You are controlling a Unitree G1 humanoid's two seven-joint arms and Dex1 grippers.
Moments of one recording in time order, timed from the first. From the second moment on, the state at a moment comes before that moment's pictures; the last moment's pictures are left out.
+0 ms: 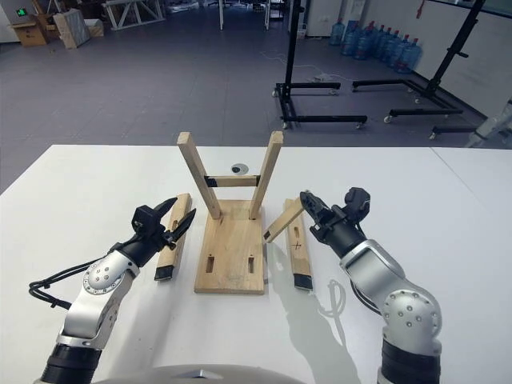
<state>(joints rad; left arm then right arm) 0.04 0.27 -0.06 -0.20 -0.13 0.05 -0.38 0.03 -0.30 -0.32 -0.56 1.26 0.78 -0.22</state>
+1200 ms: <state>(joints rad) -0.01 0.25 -0.07 -0.19 -0.08 0.06 -0.35 0.04 -0.16 -0.15 -0.48 0.56 0.49 -0.09</state>
